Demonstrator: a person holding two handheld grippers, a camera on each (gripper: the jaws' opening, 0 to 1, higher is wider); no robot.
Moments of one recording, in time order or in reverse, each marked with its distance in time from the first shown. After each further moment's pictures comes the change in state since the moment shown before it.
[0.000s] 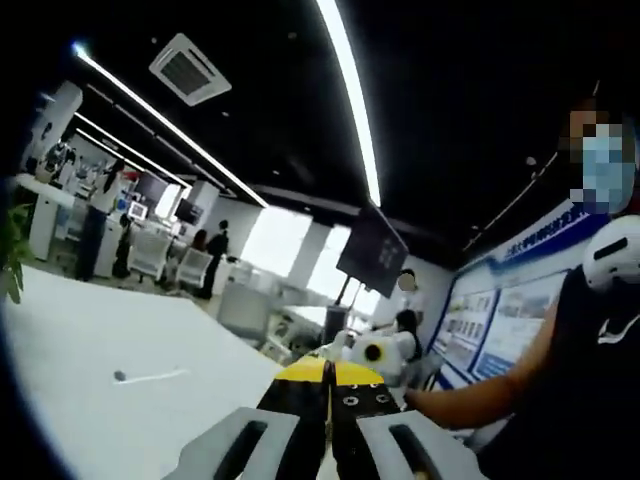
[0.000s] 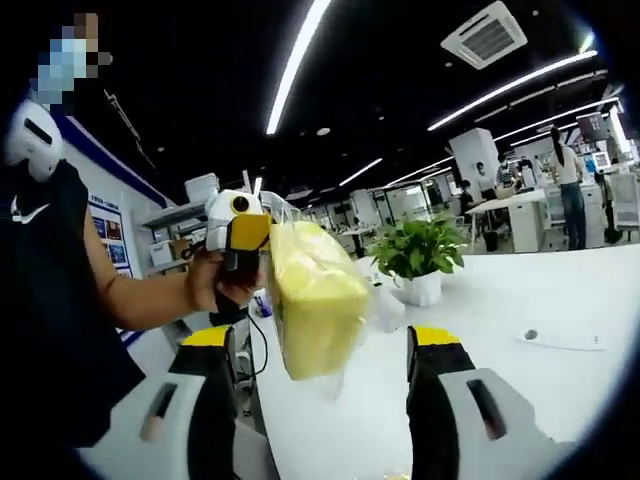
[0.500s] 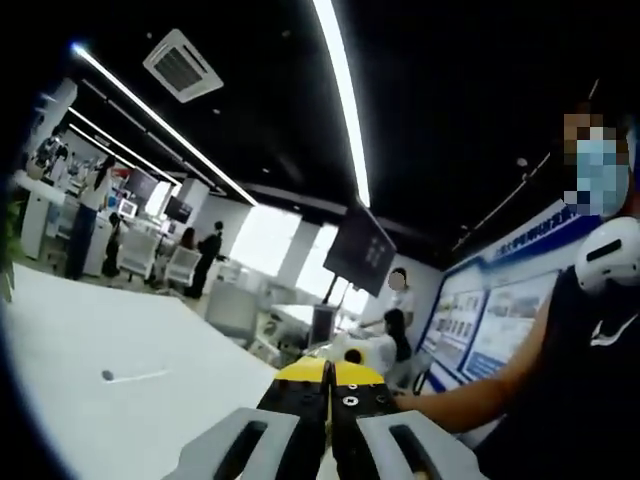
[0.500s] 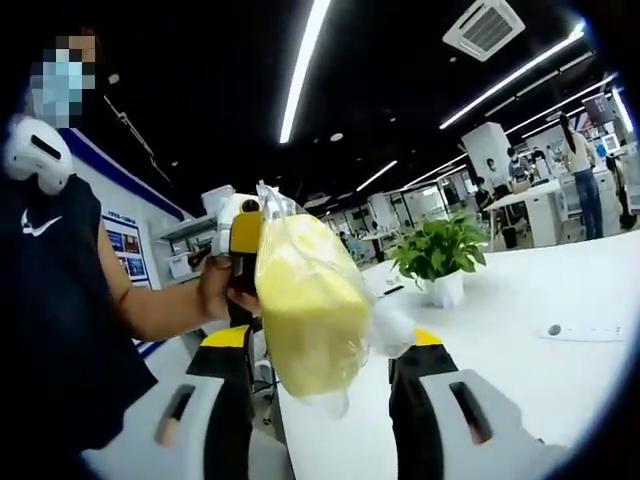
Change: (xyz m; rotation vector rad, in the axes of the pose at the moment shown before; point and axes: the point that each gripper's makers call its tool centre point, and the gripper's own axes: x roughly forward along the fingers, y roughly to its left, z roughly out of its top) left arm 0.005 -0.016 -0.002 -0.006 0.007 -0.046; right arm 0.006 0.009 0.003 0.005 -0.041 0.047
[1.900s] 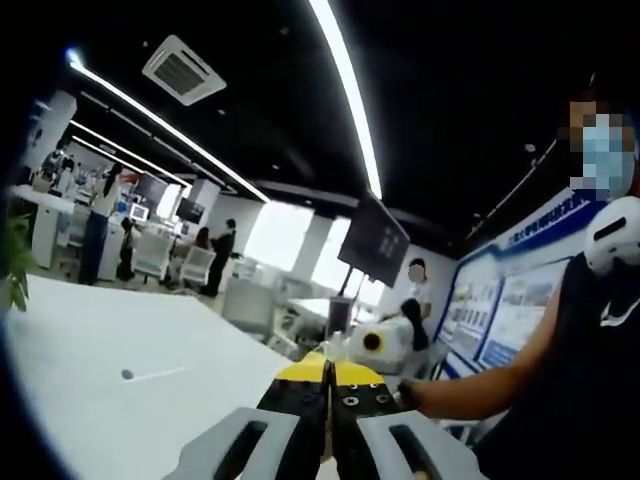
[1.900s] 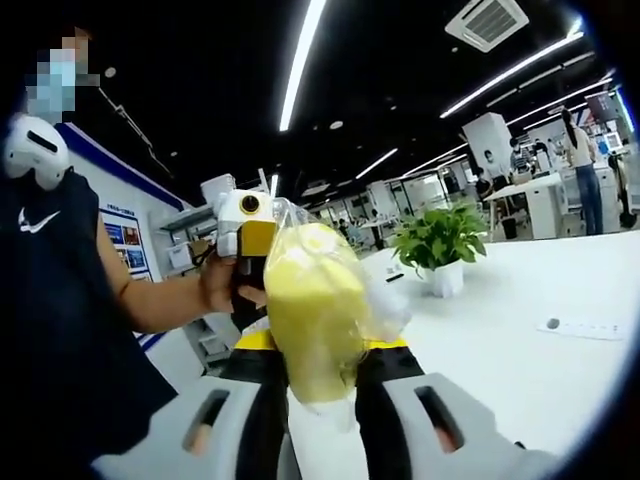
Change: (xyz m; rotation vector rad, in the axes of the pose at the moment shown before) left arm -0.014 0.008 -0.008 0.046 0.031 0.074; right arm -0.001 0.005 -0.005 0.001 0.068 -0.004
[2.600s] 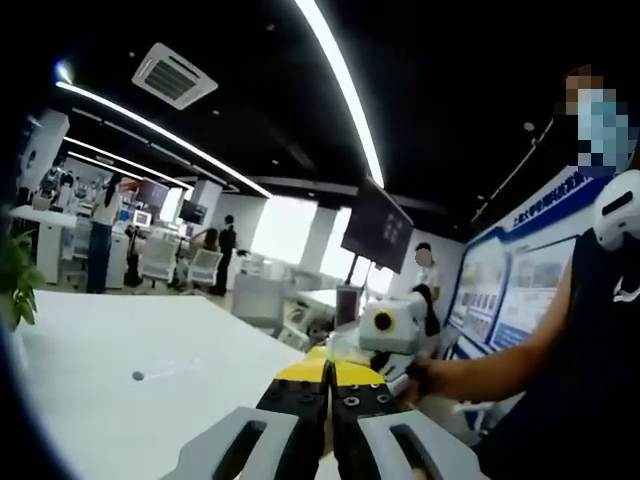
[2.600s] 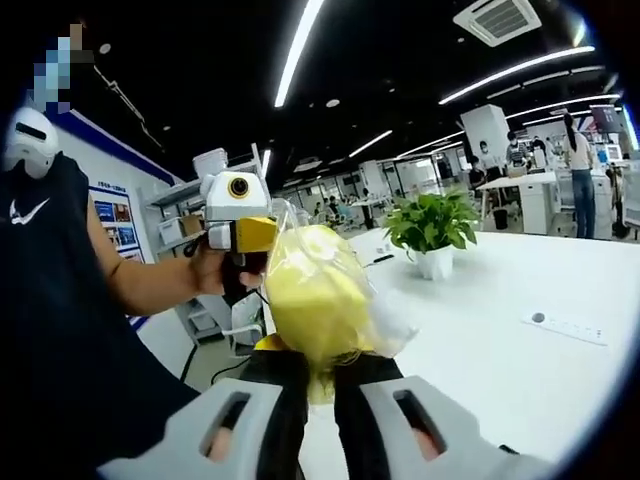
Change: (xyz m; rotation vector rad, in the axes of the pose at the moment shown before) left arm -0.001 -0.009 -0.016 0.064 0.045 0.035; right arm -0.011 0.007 -0.012 -0.019 0.122 -0.046
